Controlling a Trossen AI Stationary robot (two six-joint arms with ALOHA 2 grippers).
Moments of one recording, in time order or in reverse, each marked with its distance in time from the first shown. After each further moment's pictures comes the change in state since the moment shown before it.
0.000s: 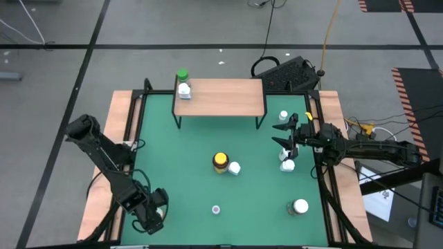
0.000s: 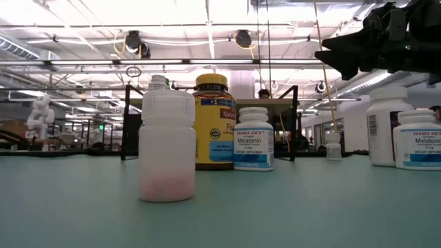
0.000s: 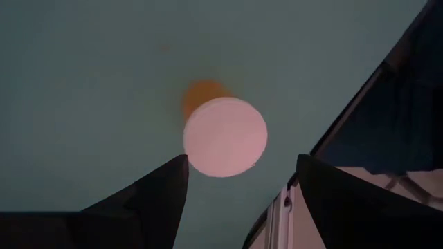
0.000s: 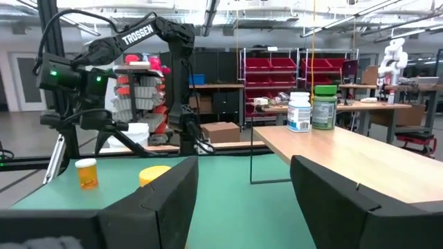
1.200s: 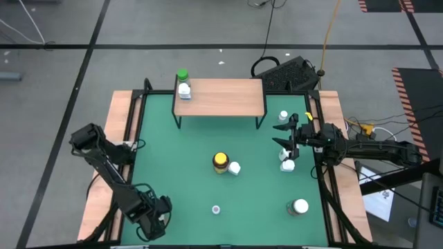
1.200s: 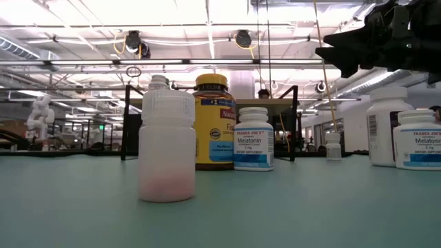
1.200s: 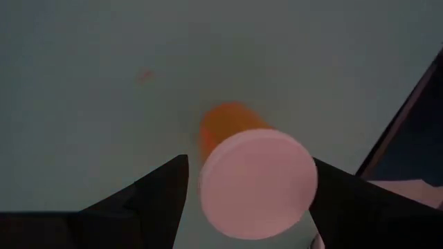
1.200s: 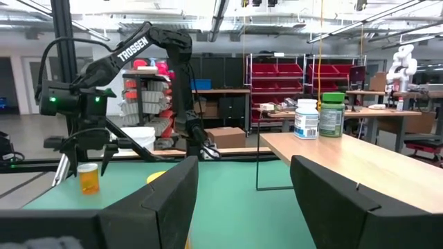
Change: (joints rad) left arm -0.043 0.145 -0.001 0.083 -0.088 0.105; right arm 0.000 0.000 0.000 0.023 -0.027 0.000
